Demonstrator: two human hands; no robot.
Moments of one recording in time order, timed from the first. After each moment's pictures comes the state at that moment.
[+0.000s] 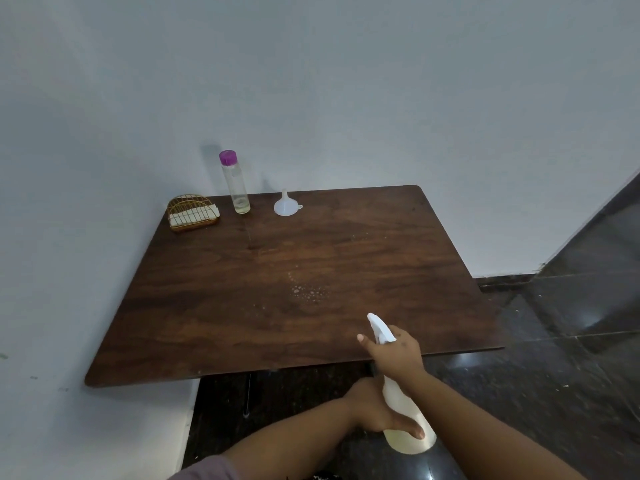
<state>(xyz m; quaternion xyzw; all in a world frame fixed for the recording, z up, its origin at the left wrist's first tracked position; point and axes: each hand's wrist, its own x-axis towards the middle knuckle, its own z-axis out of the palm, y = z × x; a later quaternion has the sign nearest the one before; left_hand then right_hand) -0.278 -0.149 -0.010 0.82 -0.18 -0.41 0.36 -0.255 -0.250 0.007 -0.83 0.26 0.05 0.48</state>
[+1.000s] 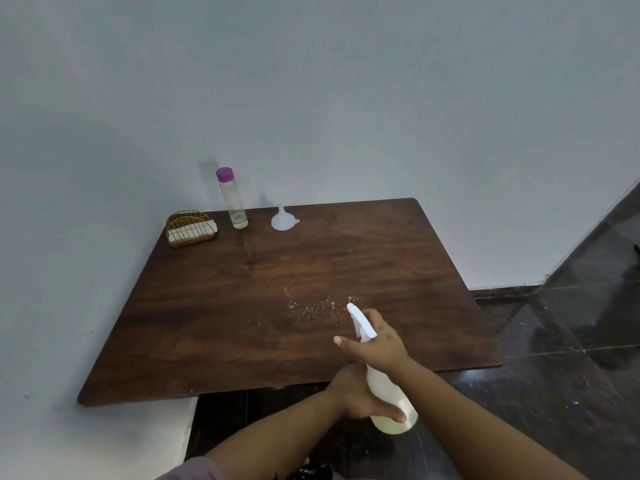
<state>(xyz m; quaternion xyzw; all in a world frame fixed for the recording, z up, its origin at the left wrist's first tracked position) -0.243 -0.151 -0.008 0.85 -0.19 -0.31 0.39 -0.219 -0.262 0.018 -0.86 0.11 0.09 0.49</state>
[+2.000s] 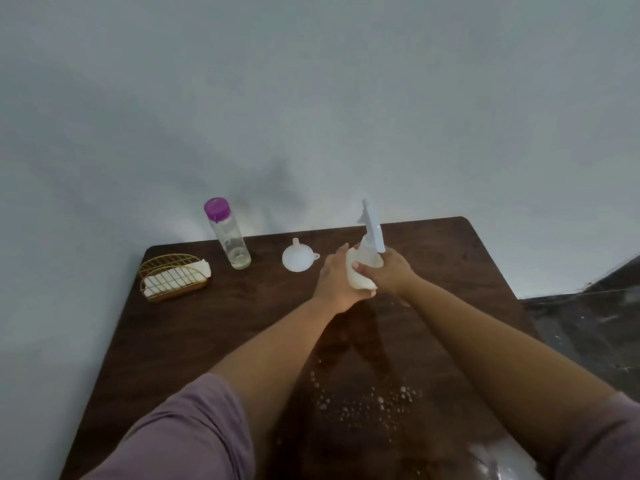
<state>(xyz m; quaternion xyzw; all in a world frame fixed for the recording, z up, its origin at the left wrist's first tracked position) 0.144 -0.112 0.028 0.91 -0.12 -0.11 0.38 0.136 -0.249 0.043 -0.84 0.11 0.09 0.52</state>
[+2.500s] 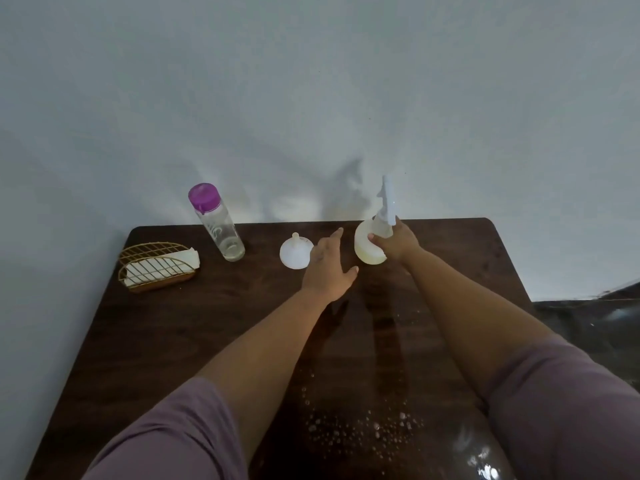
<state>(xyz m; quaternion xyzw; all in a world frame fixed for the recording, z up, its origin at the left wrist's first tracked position) 0.203 -0.104 -0.006 0.93 -0.08 -0.08 0.35 0.249 -0.277 0.000 -0.87 0.18 0.10 0.44</state>
